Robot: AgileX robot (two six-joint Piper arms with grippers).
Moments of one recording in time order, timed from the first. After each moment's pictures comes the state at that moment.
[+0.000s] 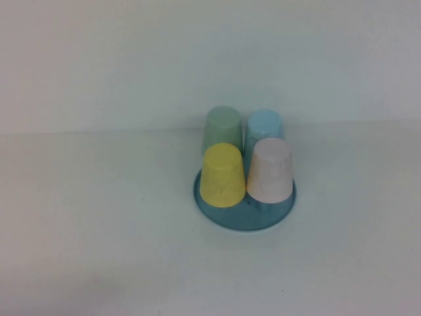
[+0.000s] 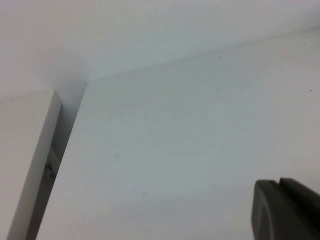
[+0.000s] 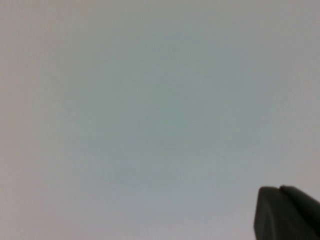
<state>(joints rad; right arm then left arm) 0.06 0.60 -0.66 1.75 0.02 -1.76 -0.02 -0.02 0.00 -0.13 0.36 0.23</state>
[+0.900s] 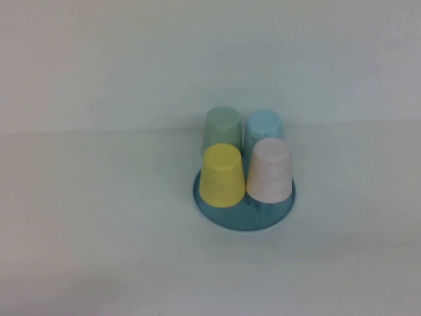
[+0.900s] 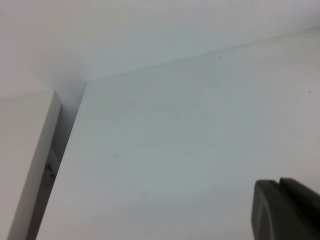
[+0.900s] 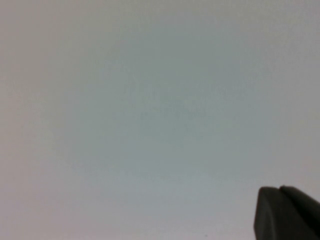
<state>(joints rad) -0.14 -0.01 -0.18 1.75 0.03 -1.81 -0.02 -0.02 0.00 -0.13 0.36 0.23</state>
